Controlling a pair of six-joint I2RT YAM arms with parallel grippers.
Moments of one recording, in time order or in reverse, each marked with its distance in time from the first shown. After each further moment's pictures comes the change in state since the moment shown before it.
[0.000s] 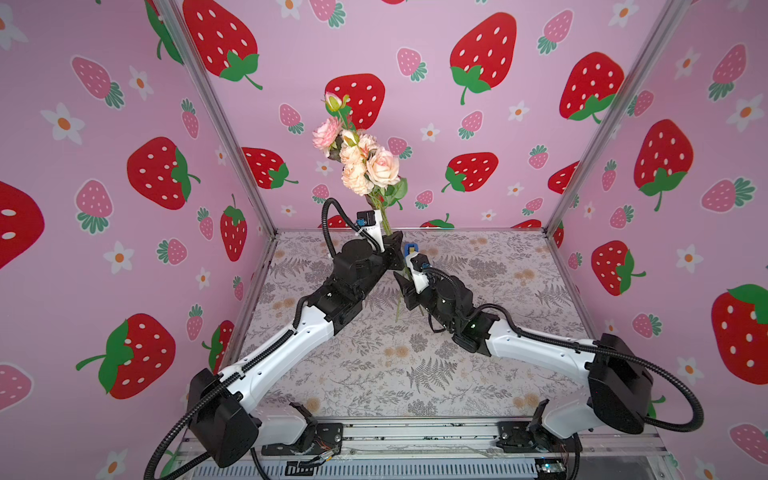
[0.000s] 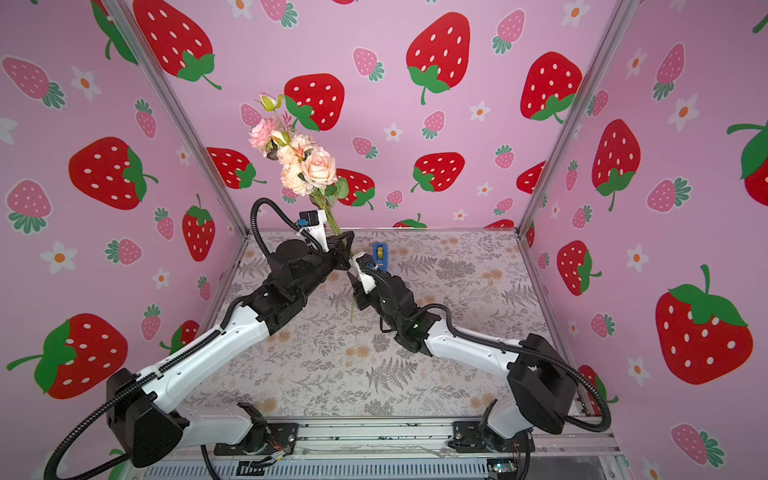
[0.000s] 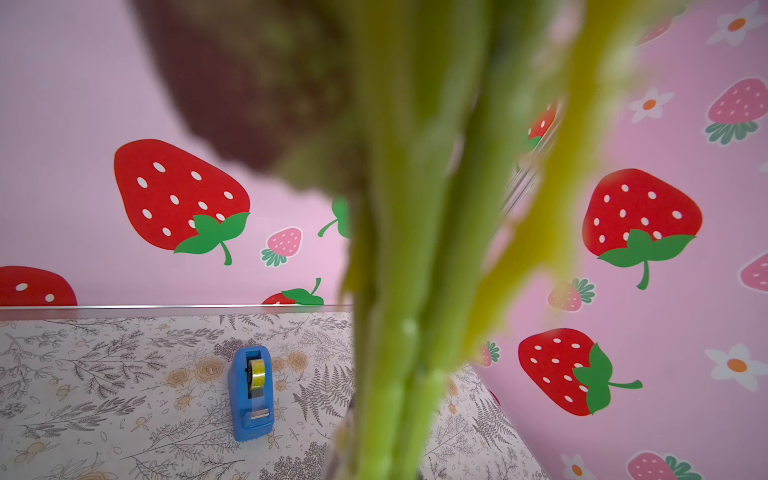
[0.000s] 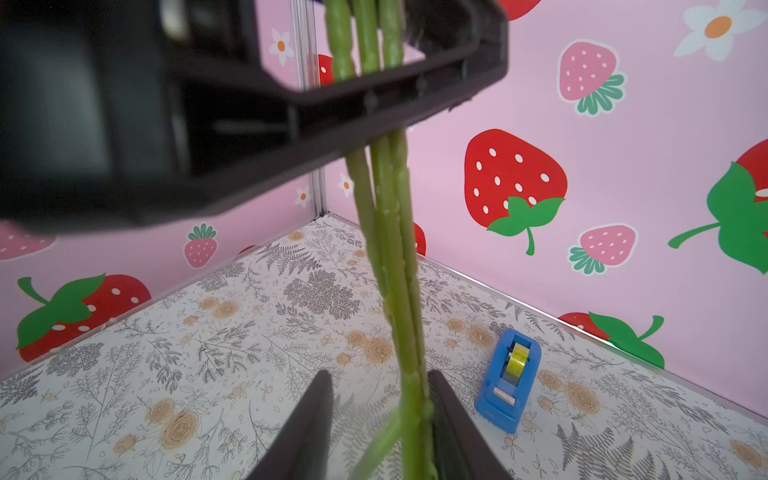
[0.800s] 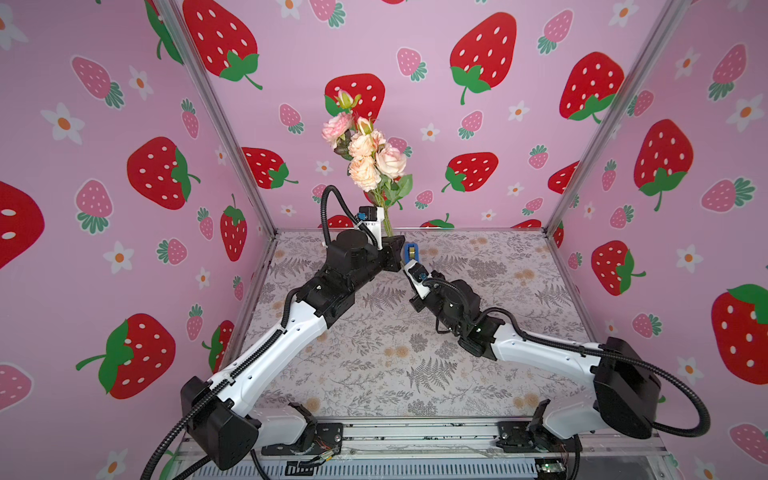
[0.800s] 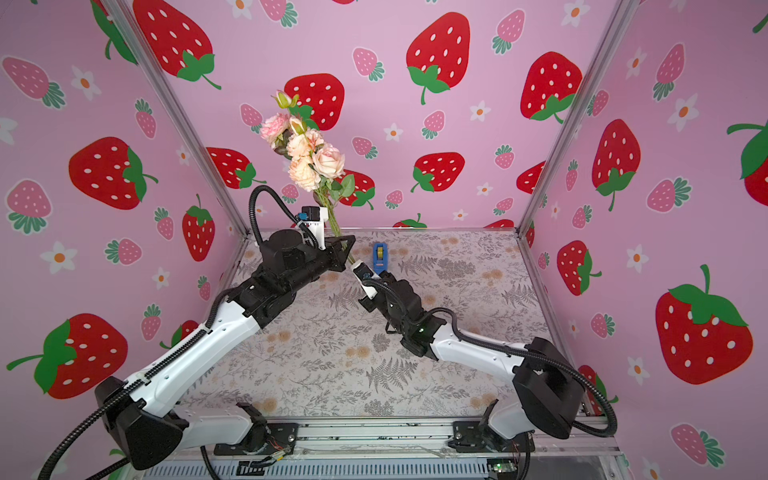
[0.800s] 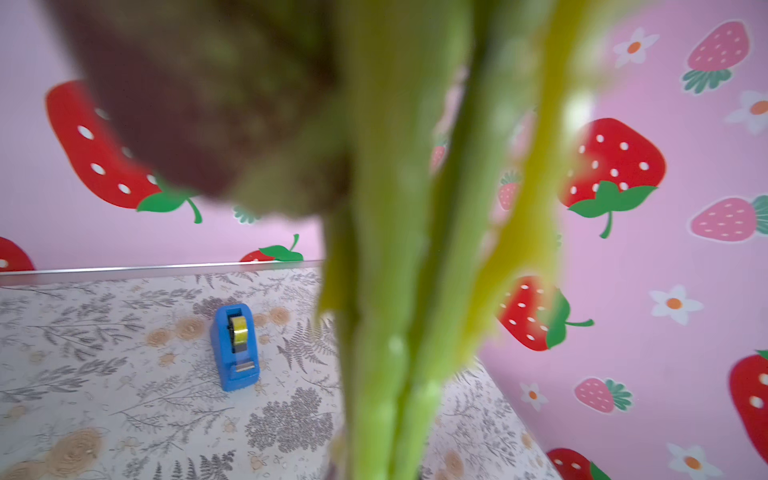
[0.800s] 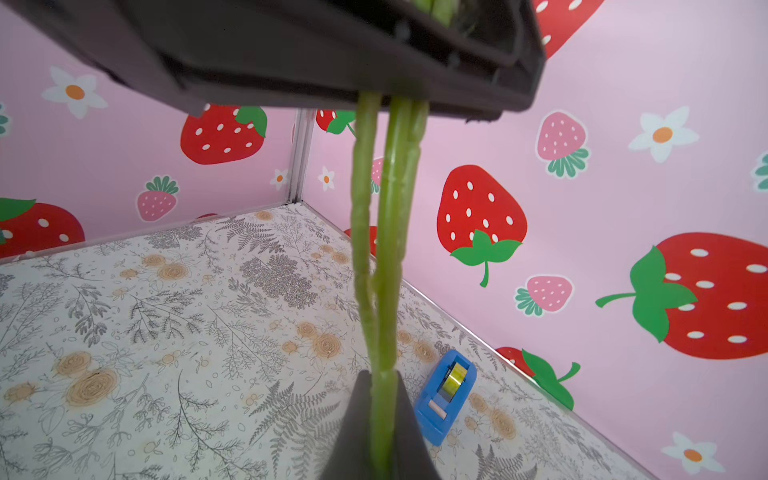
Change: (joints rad) left arm 0.062 -0.007 0.137 -0.278 0.242 -0.019; right arm -0.009 -0.087 -0.121 0.090 -0.045 -0.331
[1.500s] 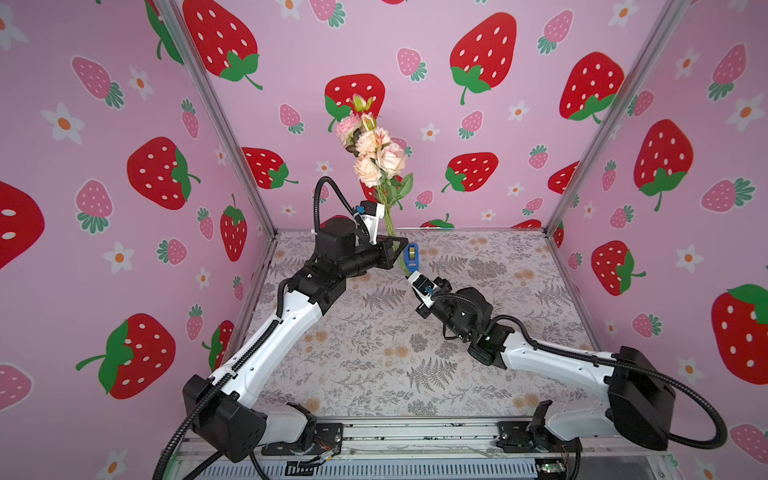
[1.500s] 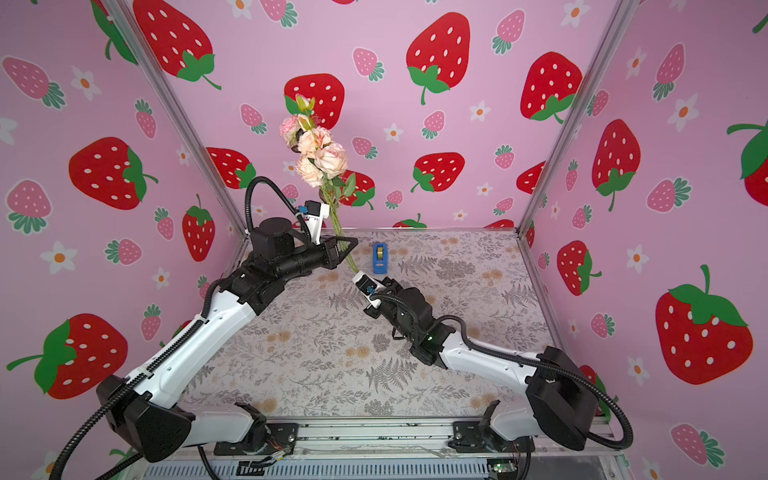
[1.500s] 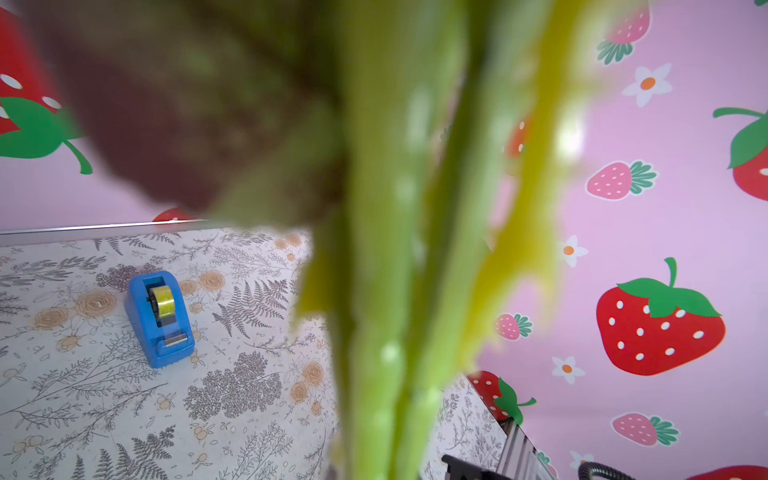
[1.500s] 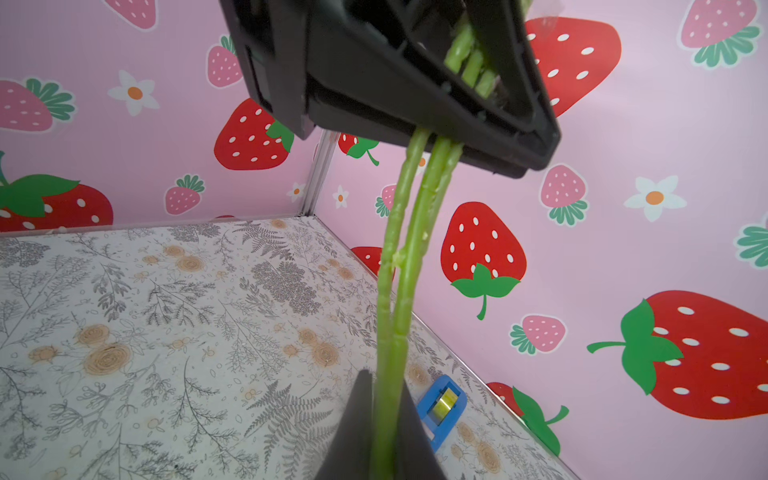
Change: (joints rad) left arm 0.107 0.034 0.035 -0.029 0.303 -0.027; right arm 0.012 -0.037 -0.045 0.047 -0.049 -0.009
